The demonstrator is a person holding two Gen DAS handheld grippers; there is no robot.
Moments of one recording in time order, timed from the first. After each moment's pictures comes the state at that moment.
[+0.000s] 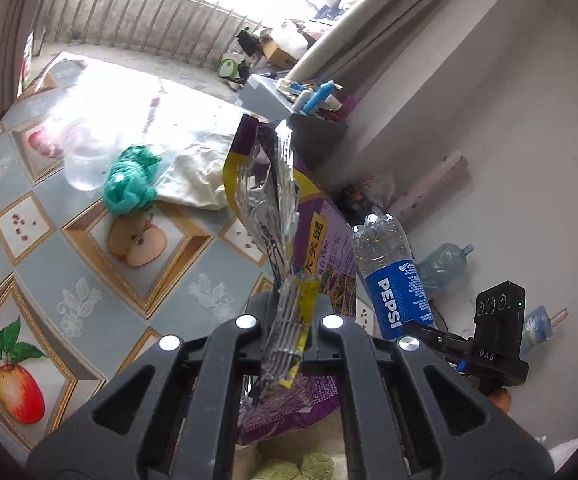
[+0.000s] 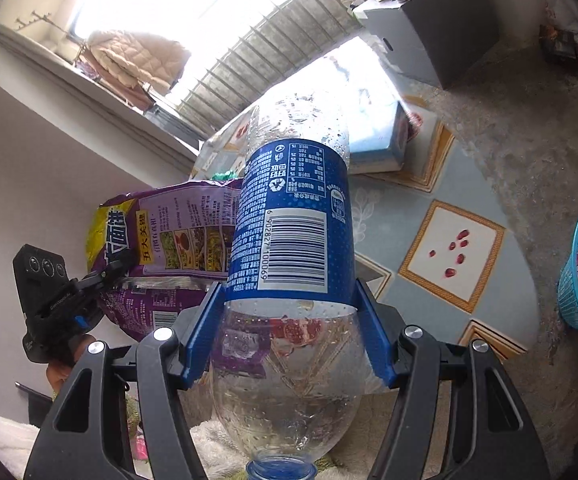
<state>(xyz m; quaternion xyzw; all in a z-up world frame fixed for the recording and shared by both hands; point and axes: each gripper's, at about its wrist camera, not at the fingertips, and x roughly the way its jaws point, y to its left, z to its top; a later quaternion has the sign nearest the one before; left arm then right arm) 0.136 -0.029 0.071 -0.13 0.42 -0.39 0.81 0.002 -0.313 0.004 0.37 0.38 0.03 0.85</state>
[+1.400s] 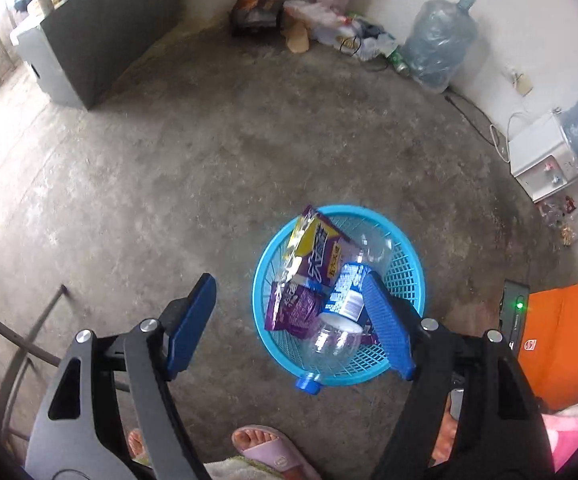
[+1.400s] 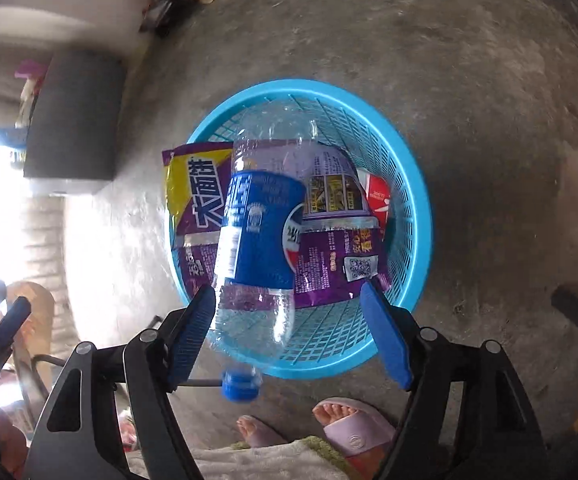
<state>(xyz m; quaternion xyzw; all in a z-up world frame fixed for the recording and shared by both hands) 0.048 -0.609 -0.116 0.25 0.52 -0.48 0.66 -0.181 -0.635 -0.273 0.61 0.36 -0.37 0.60</state>
